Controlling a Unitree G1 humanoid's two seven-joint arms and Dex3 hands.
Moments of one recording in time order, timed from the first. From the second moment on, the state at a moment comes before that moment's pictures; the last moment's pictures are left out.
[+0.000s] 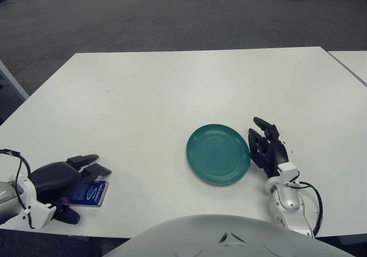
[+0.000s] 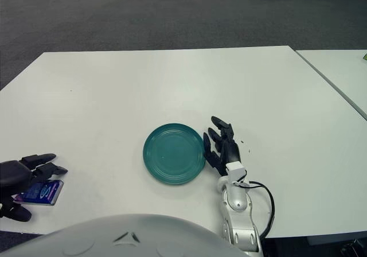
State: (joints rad) left arm 0.62 0.99 0.31 -0.03 0.63 -0.77 -0.48; right arm 0.46 0.01 0.03 -0.26 -0.08 0.00 -0.08
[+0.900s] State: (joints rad) left arm 0.62 0.99 0.30 -0.09 0.72 -0.52 -0.40; right arm 0.46 0.01 0.00 -0.26 -0.07 0.00 -0.05
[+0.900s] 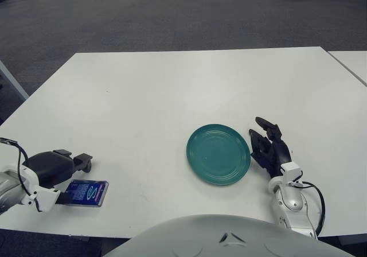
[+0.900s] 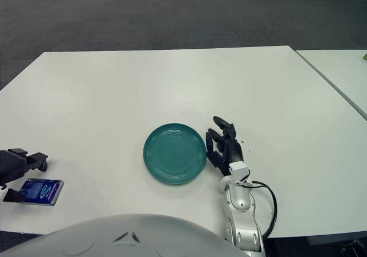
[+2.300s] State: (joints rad) left arm 0.61 0.88 0.31 -0.15 0.67 -0.54 -0.16; right arm 0.45 0.00 -0.02 -0.25 -0.07 0.00 -0.04
